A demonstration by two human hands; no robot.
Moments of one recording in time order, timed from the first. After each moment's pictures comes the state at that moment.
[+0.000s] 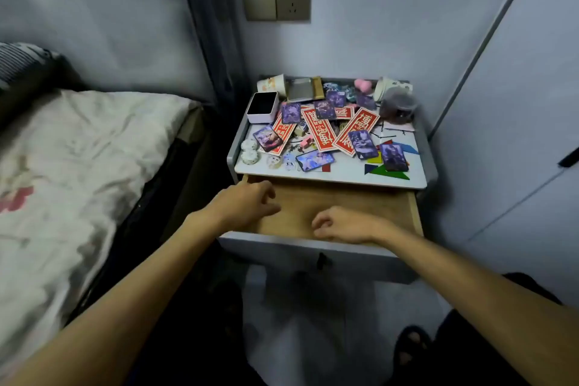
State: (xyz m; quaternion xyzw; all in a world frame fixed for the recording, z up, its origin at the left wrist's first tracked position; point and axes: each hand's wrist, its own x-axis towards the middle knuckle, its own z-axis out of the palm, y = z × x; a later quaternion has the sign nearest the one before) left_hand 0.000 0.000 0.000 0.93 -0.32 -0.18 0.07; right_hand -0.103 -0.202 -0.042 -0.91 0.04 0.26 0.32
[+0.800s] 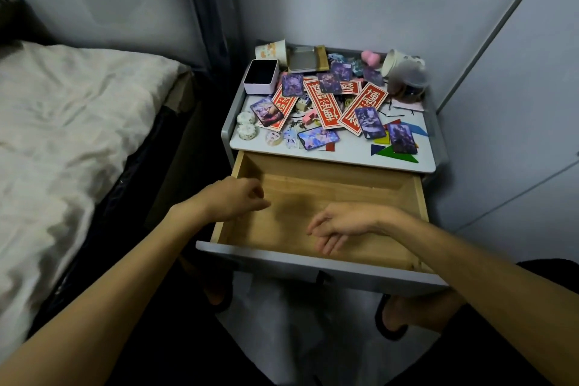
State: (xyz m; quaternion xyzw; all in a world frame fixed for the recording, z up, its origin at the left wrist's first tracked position) left_hand 0.007 0.021 -0.035 0.90 -0.29 -0.30 0.10; right_hand -0.102 -0.186 -0.069 -0.77 0.12 0.43 0.46
